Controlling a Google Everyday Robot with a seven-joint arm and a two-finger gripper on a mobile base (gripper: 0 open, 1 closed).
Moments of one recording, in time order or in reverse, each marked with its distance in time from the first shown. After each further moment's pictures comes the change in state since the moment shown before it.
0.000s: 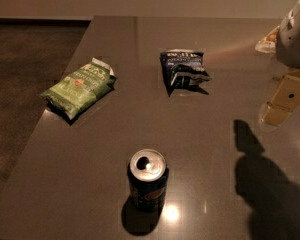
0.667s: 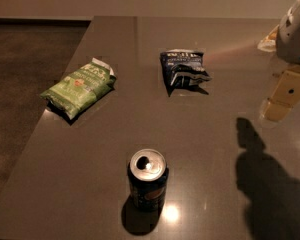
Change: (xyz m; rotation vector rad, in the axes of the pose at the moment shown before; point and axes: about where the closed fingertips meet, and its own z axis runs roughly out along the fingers) arm 0.003 -0.008 0.002 -0.008 0.028 0.025
